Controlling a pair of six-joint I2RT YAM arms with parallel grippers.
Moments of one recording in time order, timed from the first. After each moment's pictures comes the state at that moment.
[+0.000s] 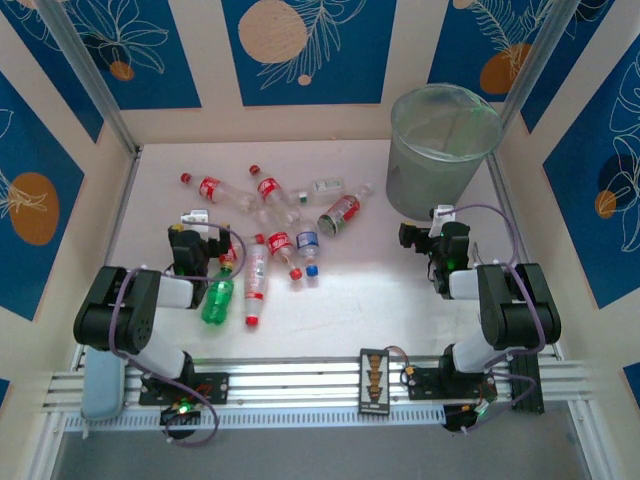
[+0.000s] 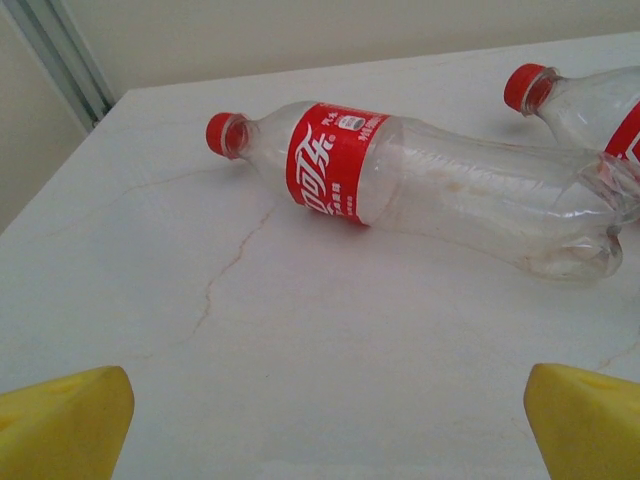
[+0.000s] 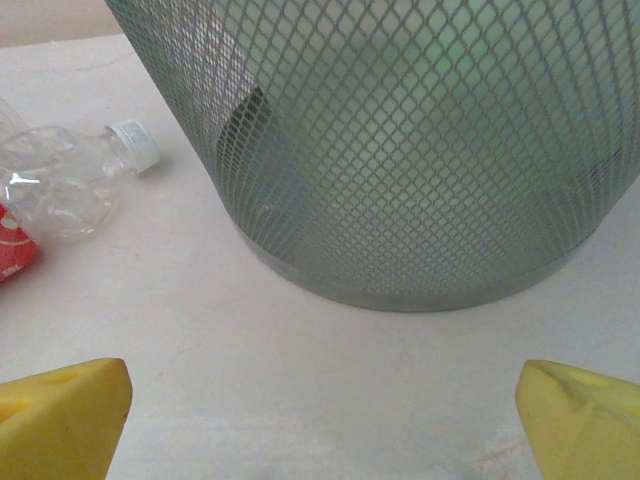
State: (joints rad) left arm -0.11 1.55 0.37 0.86 -0.22 0.05; right arm 0.01 1.53 0.40 0.70 -0.07 0.10
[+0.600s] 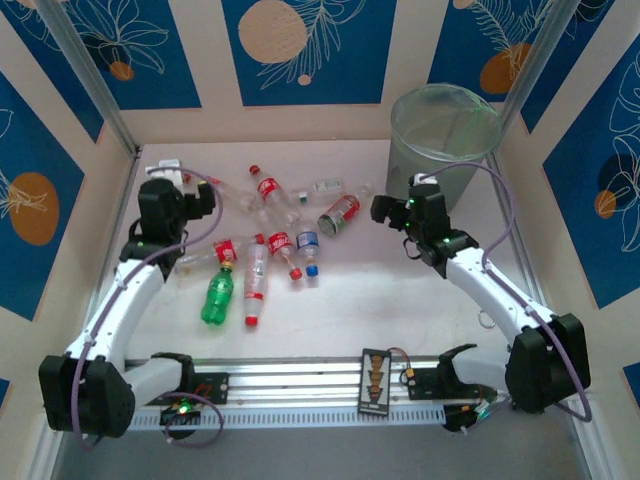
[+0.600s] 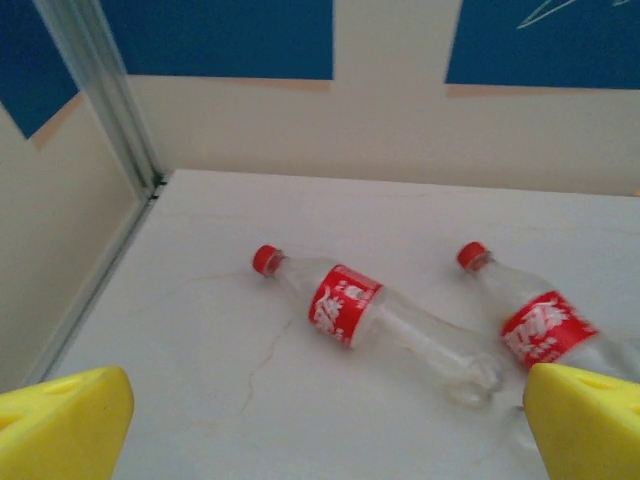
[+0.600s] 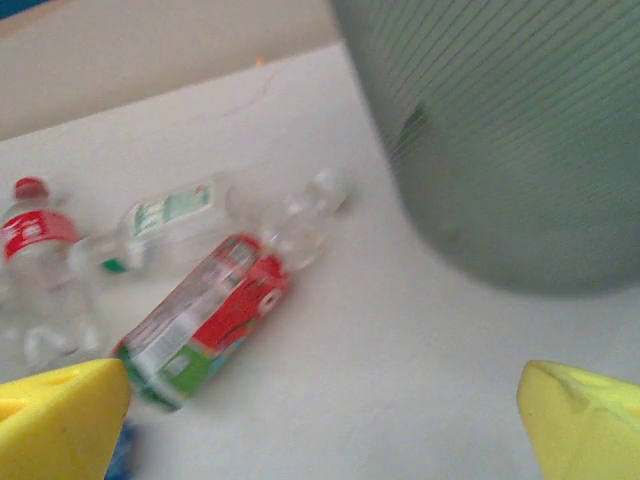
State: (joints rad) left arm -0.11 1.12 0.93 -0.19 -0.20 -0.09; right arm 0.38 1.22 0.87 -0.24 0.16 0.49
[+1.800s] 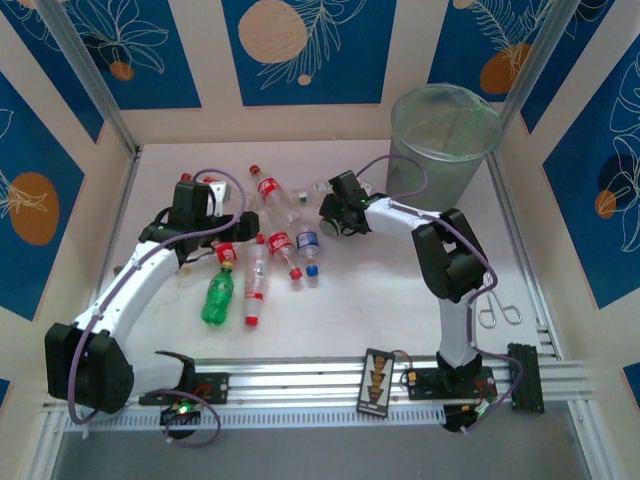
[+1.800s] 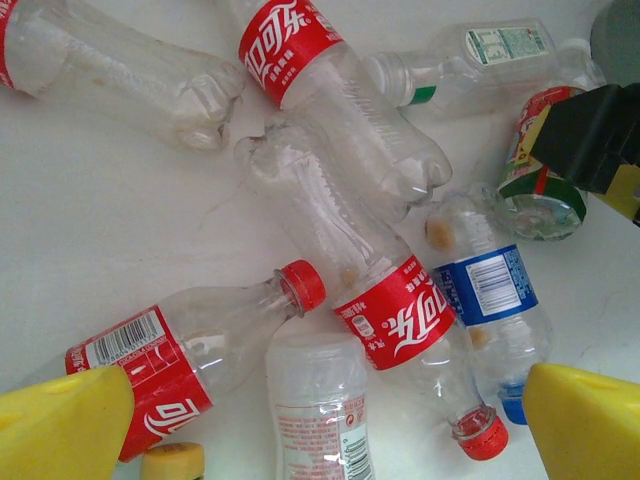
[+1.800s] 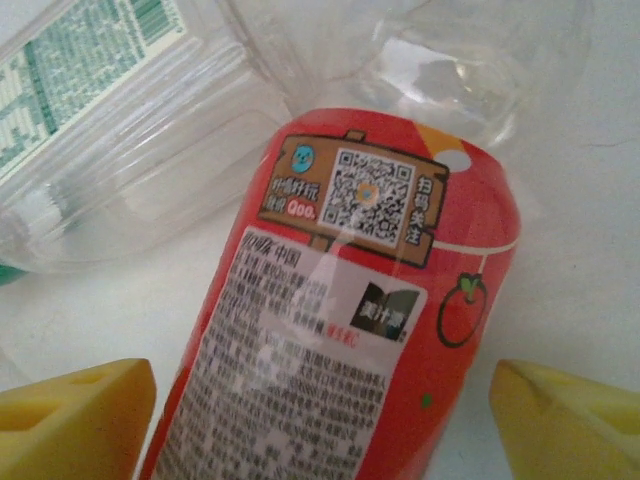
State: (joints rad) left arm -0.26 1.25 0.99 -0.54 0.17 -0.26; right arm 0.53 2.01 1.37 -0.32 0.18 0.84
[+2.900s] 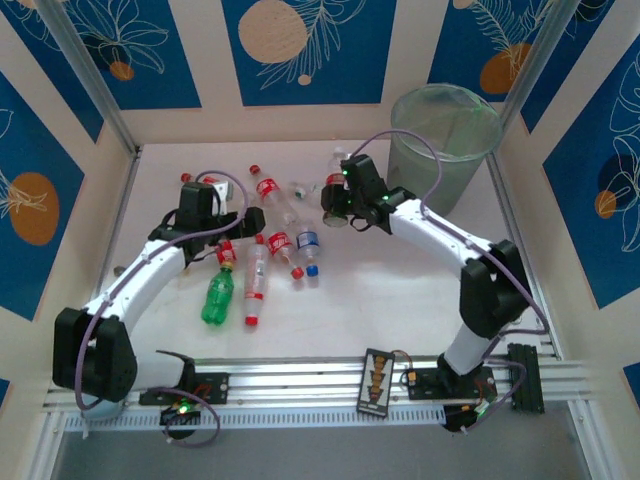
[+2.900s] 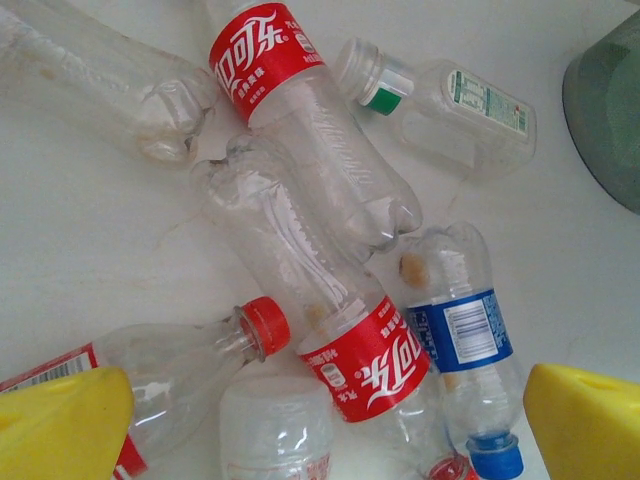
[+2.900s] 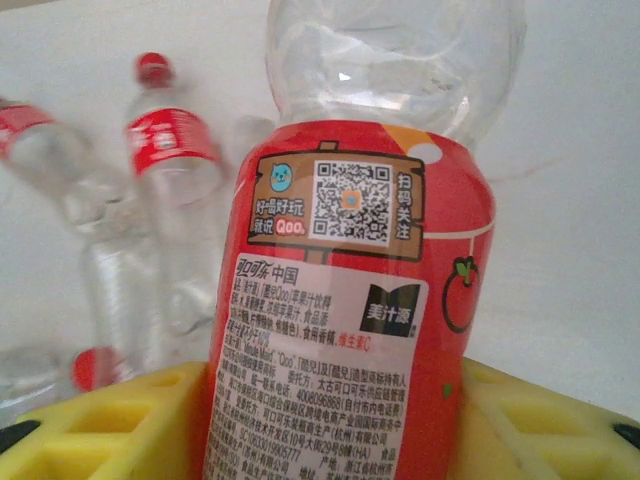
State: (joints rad) left arm -0.26 1.31 0.93 -0.36 0.22 -0.39; right arm 0.57 1.65 1.35 -0.43 0.05 0.46
